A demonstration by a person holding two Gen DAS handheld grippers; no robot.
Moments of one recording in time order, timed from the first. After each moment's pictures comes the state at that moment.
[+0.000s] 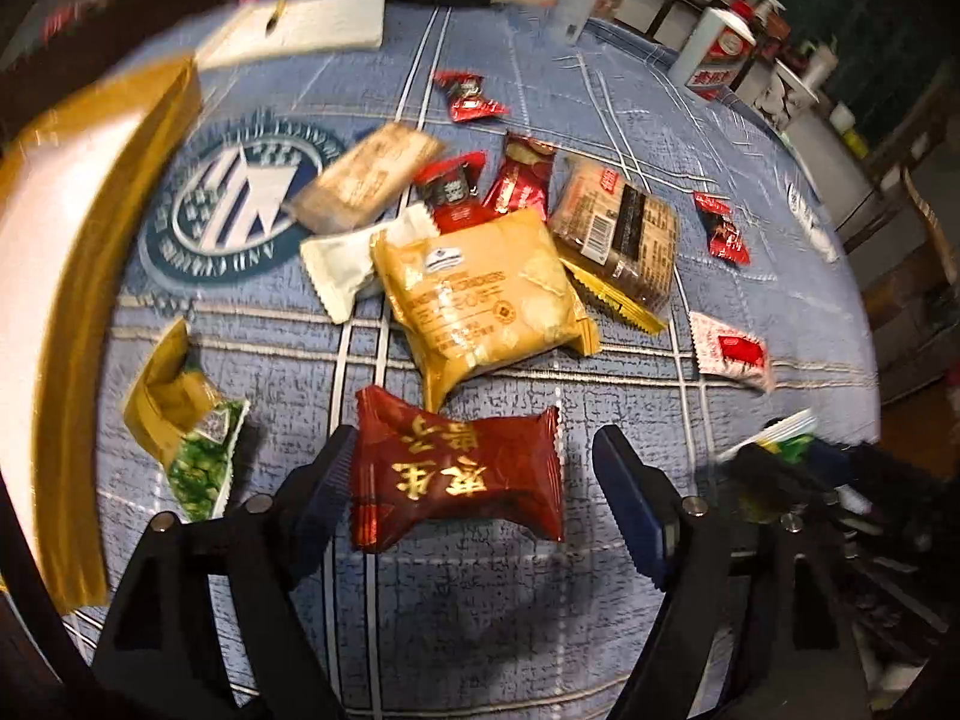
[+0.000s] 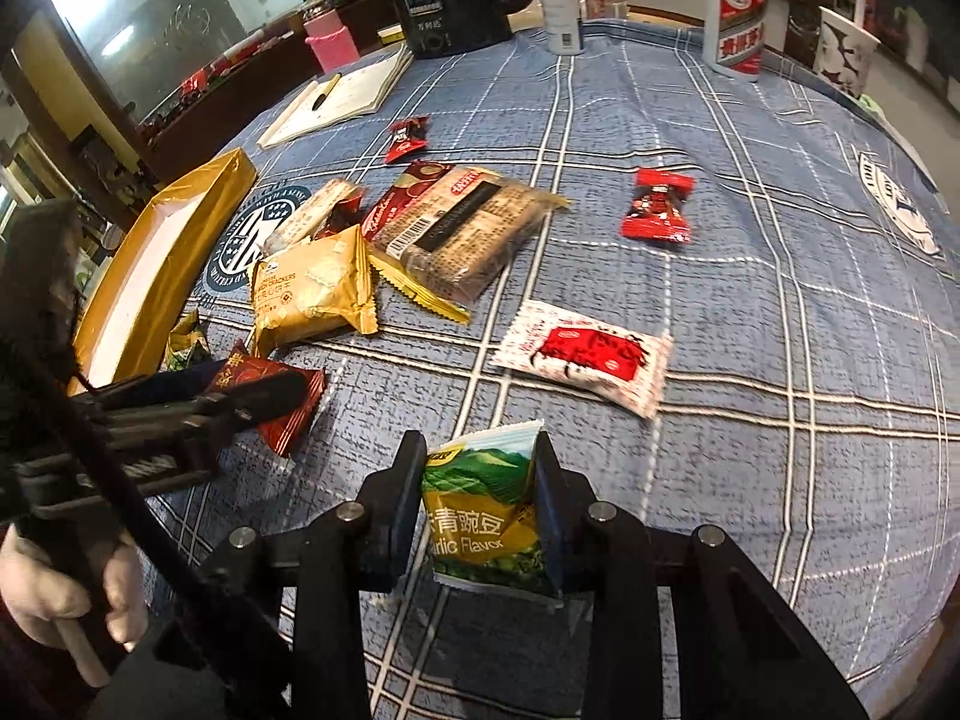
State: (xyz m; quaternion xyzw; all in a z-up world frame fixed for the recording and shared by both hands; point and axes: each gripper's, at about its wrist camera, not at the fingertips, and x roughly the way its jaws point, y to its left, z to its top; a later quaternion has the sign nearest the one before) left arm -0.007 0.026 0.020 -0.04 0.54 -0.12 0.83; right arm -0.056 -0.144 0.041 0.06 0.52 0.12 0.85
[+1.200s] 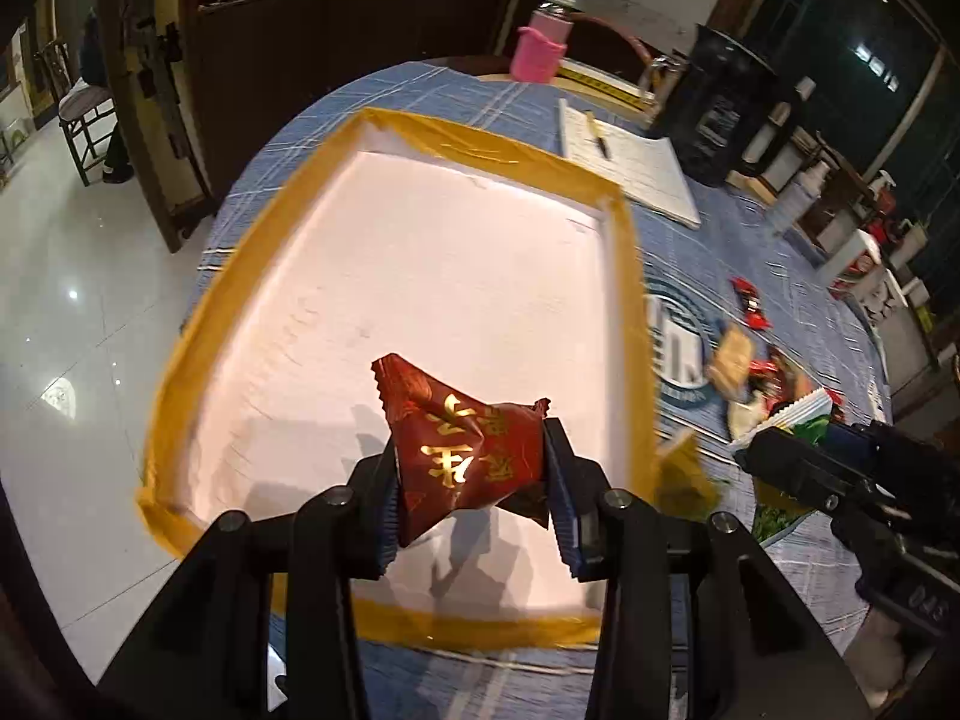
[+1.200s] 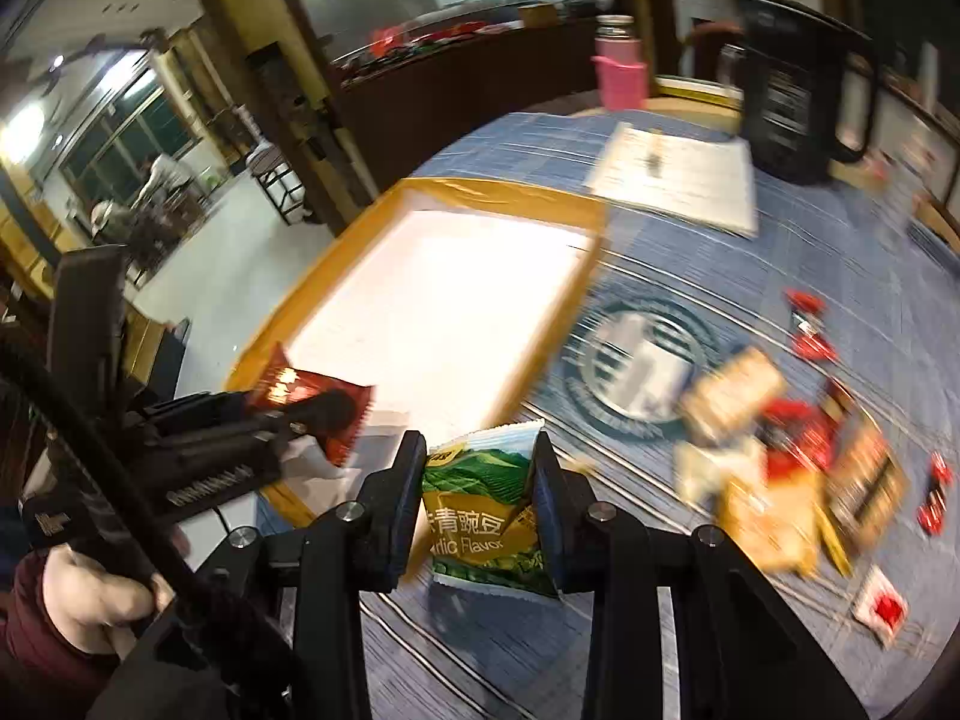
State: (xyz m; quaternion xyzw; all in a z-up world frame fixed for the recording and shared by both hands) left arm -0.025 0.278 0.071 -0.15 0.48 0.03 0.86; right arm -0.006 0.121 0.103 -0.03 0.47 0.32 0.83
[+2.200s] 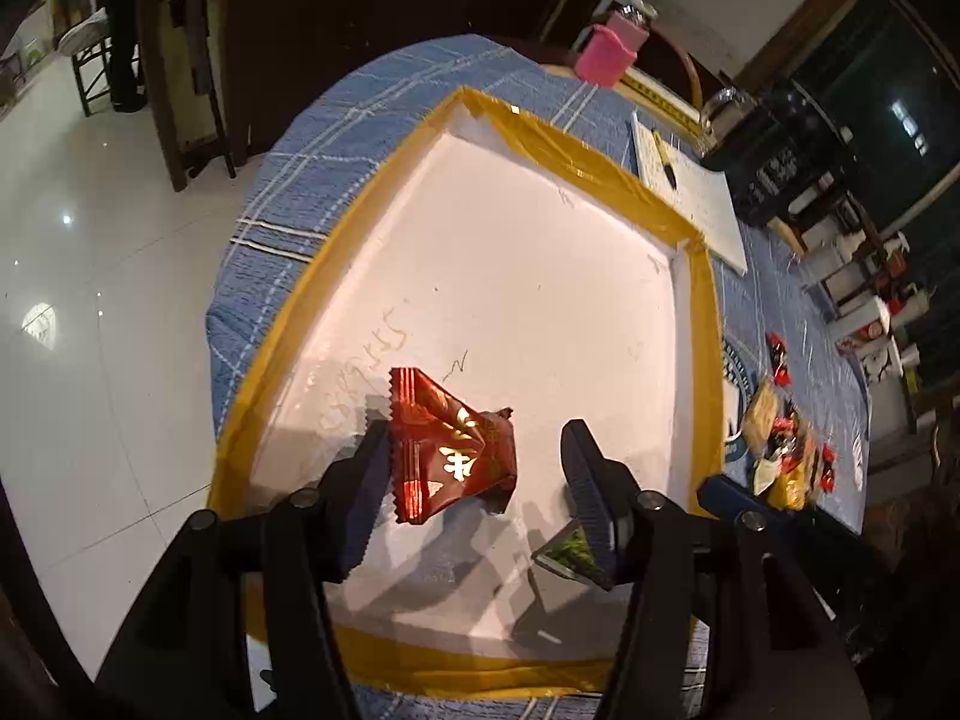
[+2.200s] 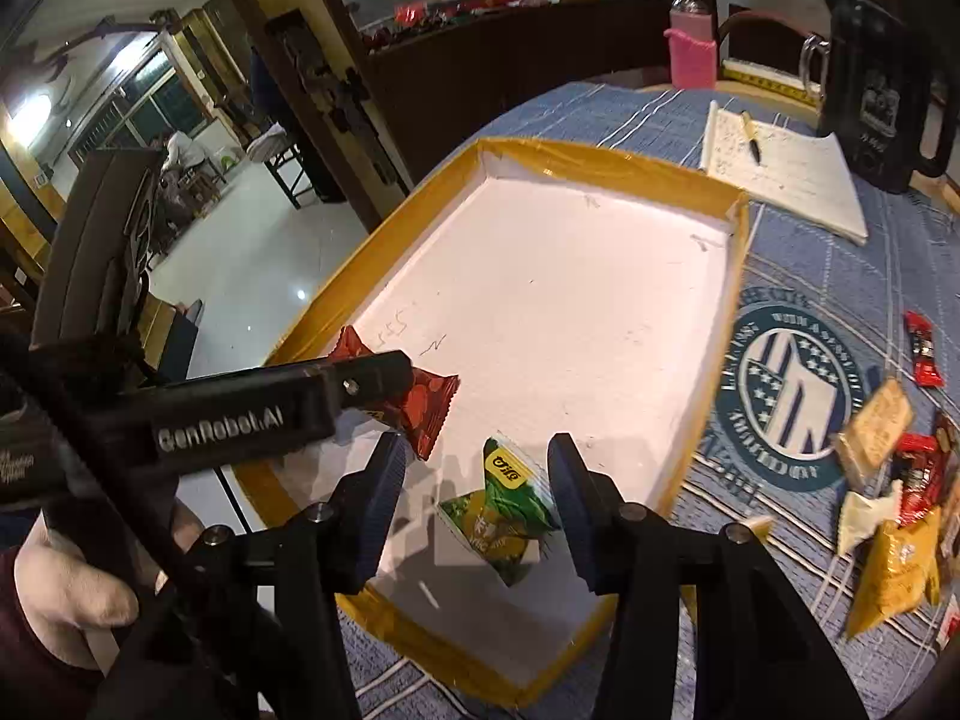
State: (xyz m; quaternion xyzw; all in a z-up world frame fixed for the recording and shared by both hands) left arm -0.011 0.349 0.065 -0.23 0.50 0.03 0.84; right arm -0.011 0.181 0.080 -0.02 0.48 0.32 0.82
